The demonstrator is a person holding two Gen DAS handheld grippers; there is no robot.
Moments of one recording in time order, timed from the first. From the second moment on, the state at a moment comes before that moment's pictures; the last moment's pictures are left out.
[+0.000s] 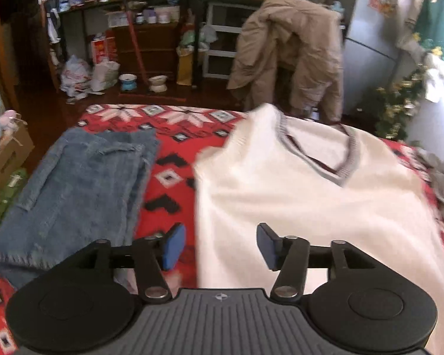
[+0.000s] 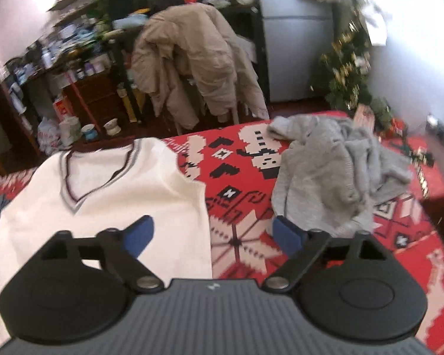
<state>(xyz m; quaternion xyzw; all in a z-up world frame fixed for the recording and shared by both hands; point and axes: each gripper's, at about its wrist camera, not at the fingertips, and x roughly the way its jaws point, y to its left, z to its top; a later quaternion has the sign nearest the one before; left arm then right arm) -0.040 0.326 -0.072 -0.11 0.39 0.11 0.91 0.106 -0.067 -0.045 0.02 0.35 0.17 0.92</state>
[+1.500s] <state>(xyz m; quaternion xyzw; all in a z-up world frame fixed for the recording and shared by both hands) -0.129 0.231 -0.062 -0.11 0.44 0.11 0.88 -0.057 -0.066 -0.013 -0.03 0.38 0.15 0.91</state>
